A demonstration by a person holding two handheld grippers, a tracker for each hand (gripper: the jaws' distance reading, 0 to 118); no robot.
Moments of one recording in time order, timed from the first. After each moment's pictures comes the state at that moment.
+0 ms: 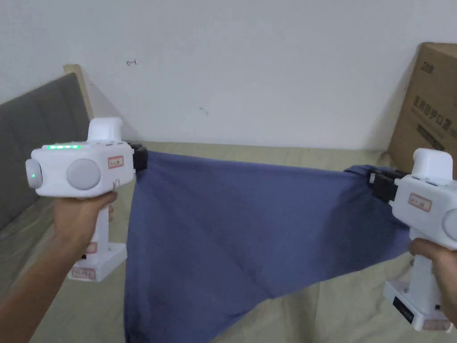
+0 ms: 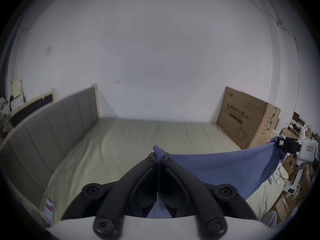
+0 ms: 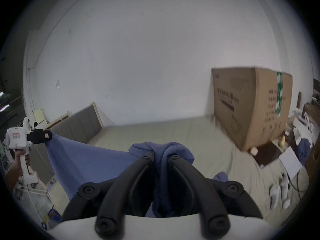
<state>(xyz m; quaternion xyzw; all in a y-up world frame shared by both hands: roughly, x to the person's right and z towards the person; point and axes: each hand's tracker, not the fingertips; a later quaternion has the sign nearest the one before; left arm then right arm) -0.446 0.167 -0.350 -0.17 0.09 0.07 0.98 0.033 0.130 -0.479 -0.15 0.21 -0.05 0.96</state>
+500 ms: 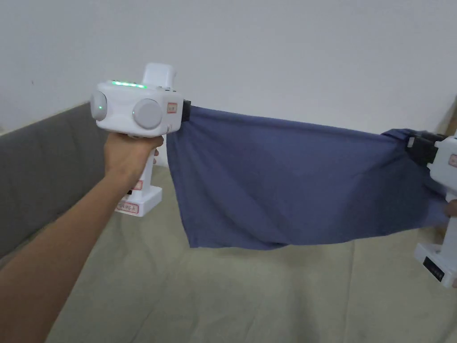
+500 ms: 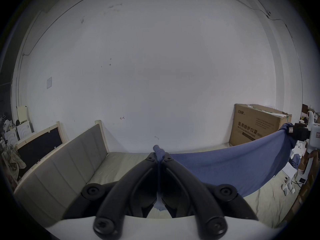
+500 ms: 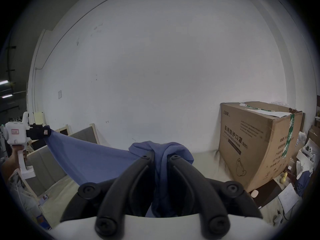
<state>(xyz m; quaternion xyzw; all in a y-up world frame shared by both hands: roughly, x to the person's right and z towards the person) -0.474 0.244 -0.463 -0.11 0.12 0.00 0.99 -0.005 0.208 -0.584 -0.07 0.21 -0.03 0.97</state>
